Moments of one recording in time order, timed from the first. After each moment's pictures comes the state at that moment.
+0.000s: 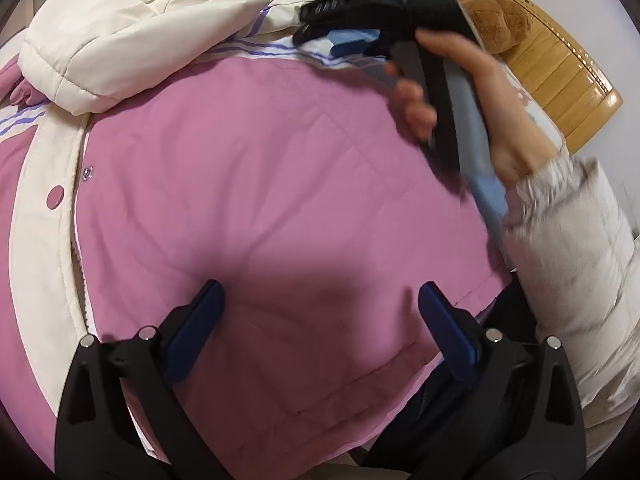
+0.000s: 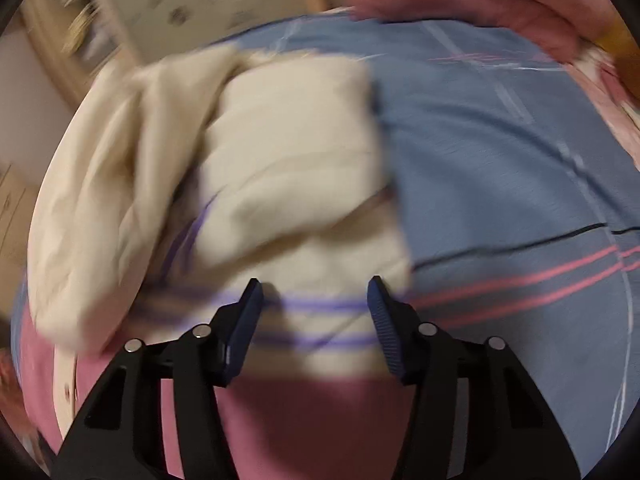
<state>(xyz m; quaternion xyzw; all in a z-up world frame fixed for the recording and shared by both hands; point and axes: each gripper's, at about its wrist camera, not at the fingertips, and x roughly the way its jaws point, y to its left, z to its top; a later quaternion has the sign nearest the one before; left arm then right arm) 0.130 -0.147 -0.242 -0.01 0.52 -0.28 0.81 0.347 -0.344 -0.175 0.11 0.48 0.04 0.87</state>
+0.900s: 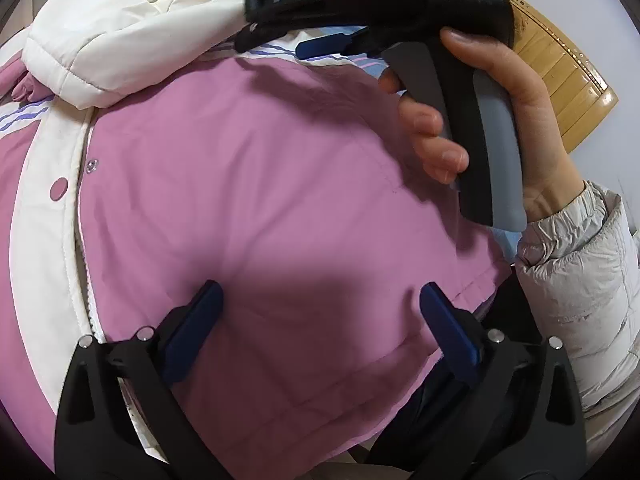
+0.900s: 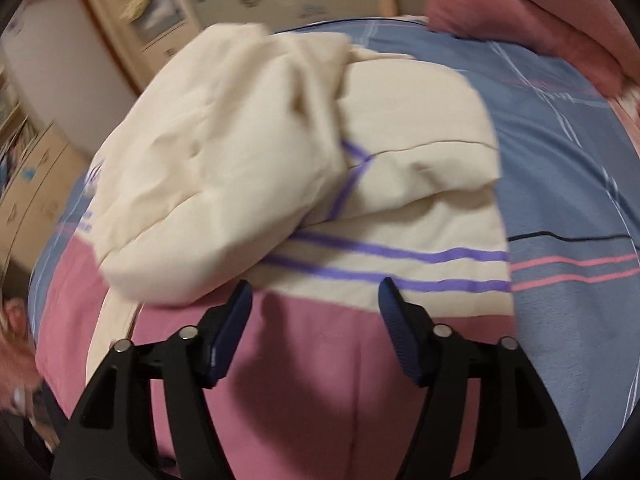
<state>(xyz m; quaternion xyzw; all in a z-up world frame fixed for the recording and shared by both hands) 0.129 -0.149 -0.253 -0.02 0.51 -0.29 0.81 0.300 -0.270 -0.170 0.04 0.48 0.16 0.86</state>
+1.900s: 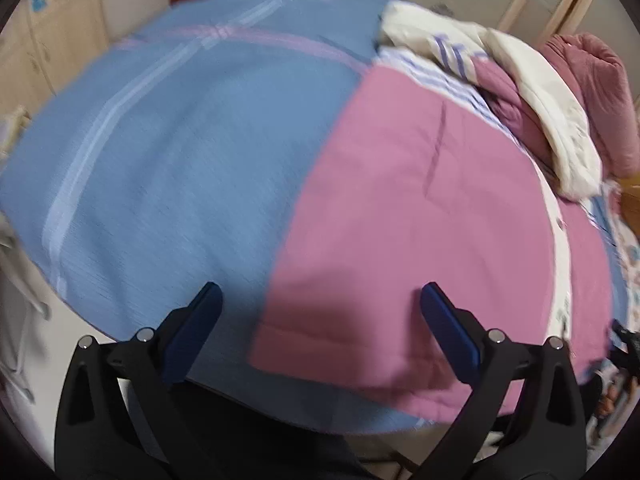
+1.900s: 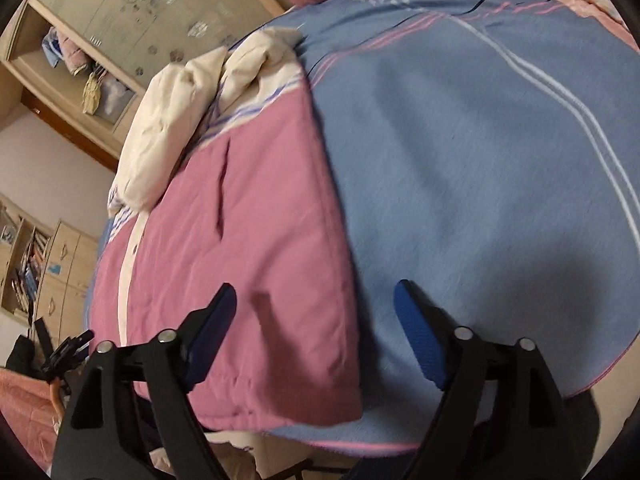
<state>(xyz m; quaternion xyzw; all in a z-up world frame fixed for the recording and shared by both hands) 0.037 0.197 -0.246 -0.17 0.50 0.06 0.85 0.093 -0.391 -0.197 0.25 0.49 0.09 0.83</state>
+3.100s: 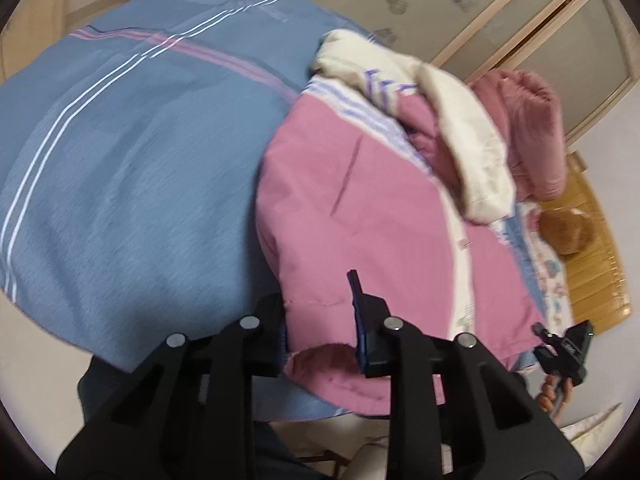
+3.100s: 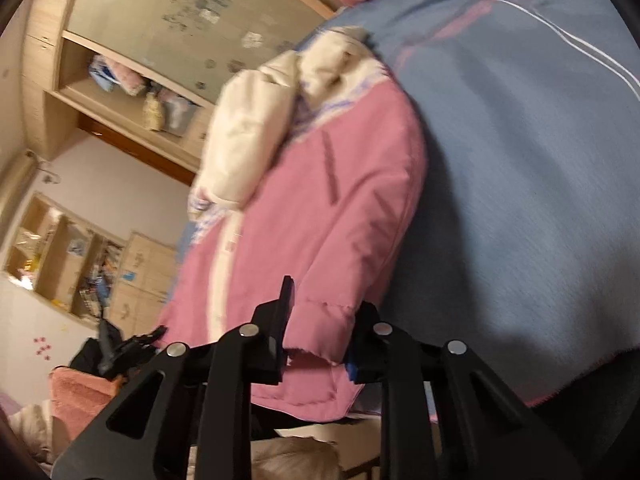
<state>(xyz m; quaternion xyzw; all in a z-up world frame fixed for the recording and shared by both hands) 0.029 0.217 -0.204 -0.28 0.44 -0.06 0.85 0.081 -0.374 -0.161 0.35 0.42 0.22 0.81</state>
